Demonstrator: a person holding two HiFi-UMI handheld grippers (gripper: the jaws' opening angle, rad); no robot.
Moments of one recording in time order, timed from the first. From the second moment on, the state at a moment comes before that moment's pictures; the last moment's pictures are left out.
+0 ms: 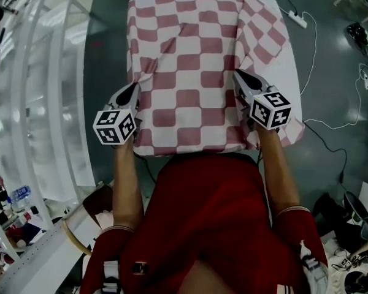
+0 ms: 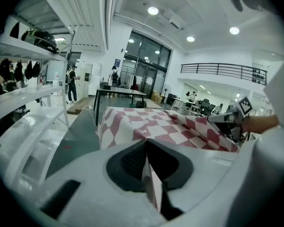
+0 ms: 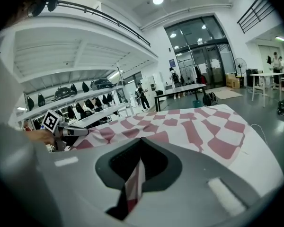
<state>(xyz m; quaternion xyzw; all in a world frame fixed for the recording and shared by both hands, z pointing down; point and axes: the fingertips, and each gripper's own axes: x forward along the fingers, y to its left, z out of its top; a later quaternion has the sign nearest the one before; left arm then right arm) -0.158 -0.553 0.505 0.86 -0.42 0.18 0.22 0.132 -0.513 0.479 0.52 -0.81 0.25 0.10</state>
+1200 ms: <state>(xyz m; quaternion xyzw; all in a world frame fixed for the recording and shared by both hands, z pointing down) -0.046 -0.401 0.380 0.89 -0.45 0.06 0.11 0.157 -0.420 0.445 0.44 -0.87 0.23 0.01</state>
